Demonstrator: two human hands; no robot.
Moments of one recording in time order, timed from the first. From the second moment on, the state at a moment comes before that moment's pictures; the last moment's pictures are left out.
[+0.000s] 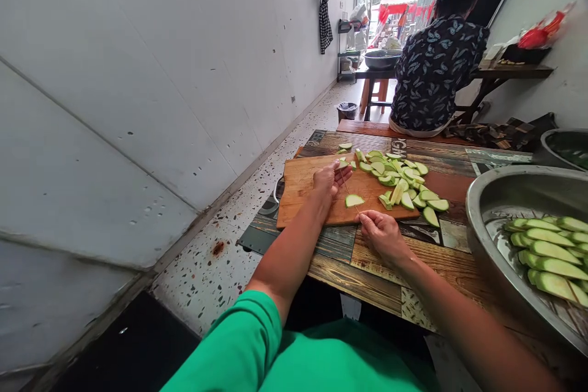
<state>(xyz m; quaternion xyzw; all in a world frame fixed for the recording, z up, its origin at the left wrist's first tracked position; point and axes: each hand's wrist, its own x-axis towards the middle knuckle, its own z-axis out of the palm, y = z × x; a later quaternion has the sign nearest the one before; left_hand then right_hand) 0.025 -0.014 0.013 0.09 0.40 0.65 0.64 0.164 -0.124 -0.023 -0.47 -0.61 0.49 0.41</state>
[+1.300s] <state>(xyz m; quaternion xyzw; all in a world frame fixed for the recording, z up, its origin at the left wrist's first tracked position) 0.031 -0.015 0.011 0.07 0.36 0.67 0.64 0.168 -0.124 -0.022 -0.52 -0.72 0.23 0.40</state>
